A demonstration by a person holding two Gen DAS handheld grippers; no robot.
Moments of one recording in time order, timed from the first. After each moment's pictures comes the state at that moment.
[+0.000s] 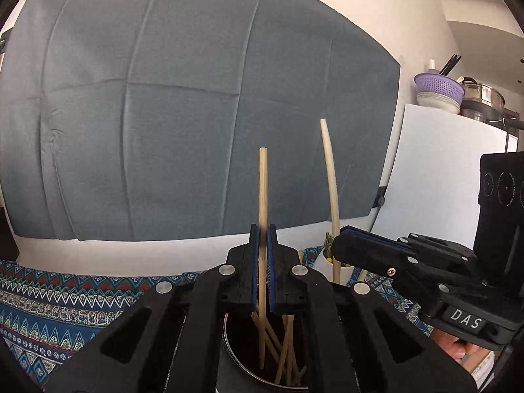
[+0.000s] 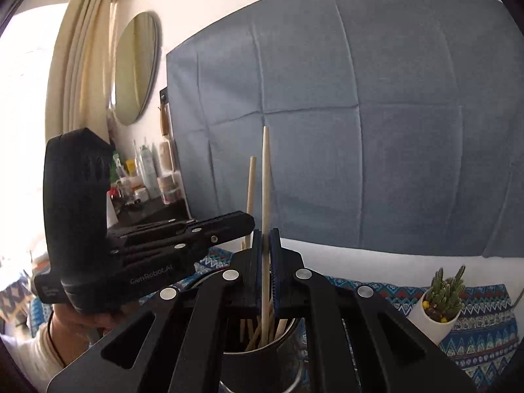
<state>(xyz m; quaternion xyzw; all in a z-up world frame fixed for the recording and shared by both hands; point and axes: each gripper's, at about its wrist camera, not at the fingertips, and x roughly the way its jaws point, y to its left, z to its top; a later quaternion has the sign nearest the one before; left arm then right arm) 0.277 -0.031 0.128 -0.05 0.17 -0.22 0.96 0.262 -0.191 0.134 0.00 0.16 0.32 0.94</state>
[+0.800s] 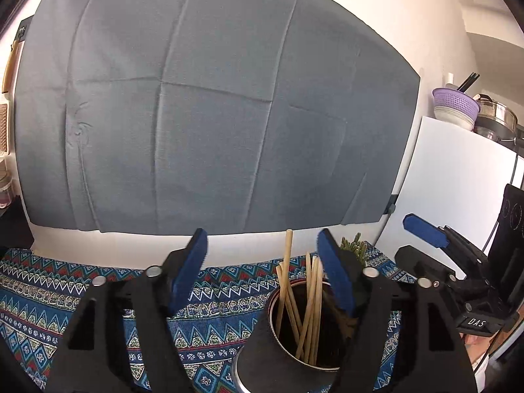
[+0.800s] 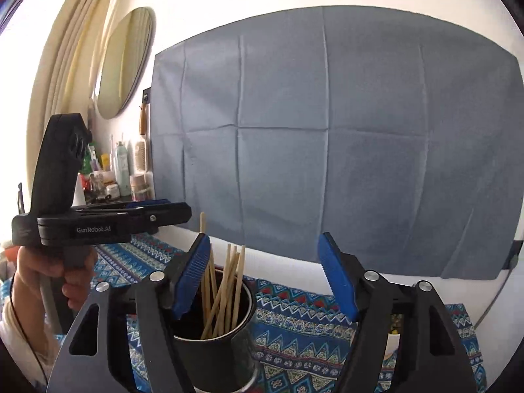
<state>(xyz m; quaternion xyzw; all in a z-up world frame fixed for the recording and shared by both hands) 0.270 0.009 0.143 -0.07 0.18 -0.19 0.96 0.244 -0.211 0.145 -0.04 0.10 0.23 0.97</state>
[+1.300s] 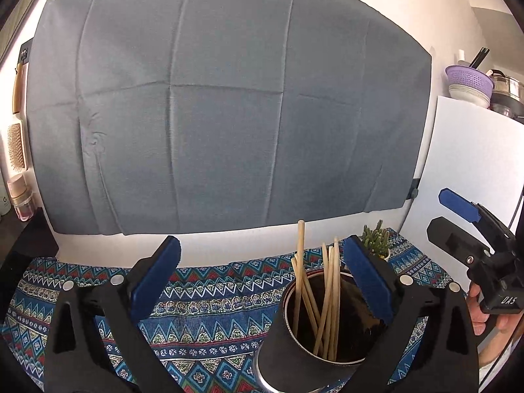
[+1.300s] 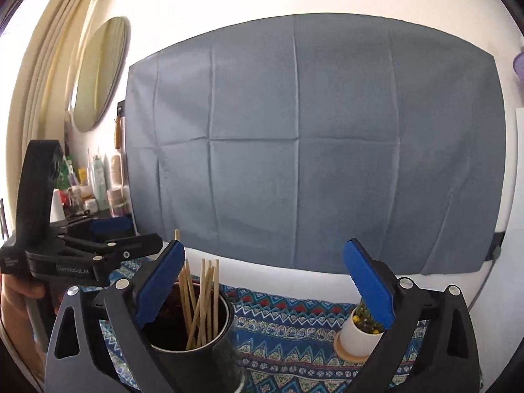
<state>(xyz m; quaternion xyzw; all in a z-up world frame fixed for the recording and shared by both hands) 0.265 -0.005 0.146 -0.02 0.19 -0.14 0.97 0.245 -0.224 0.159 -0.01 0.11 0.19 0.98</state>
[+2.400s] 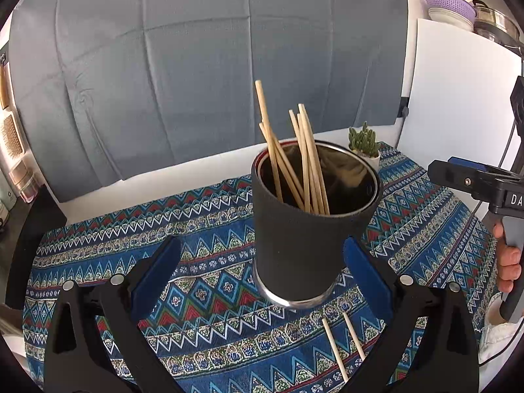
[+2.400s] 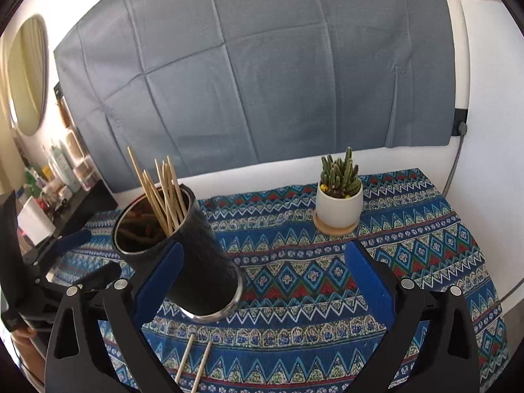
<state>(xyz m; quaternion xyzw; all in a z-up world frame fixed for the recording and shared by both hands) 0.217 -0.019 0.091 0.07 0.32 -0.16 0.93 0.217 -0.262 0.107 0.08 0.32 0.09 0.94</state>
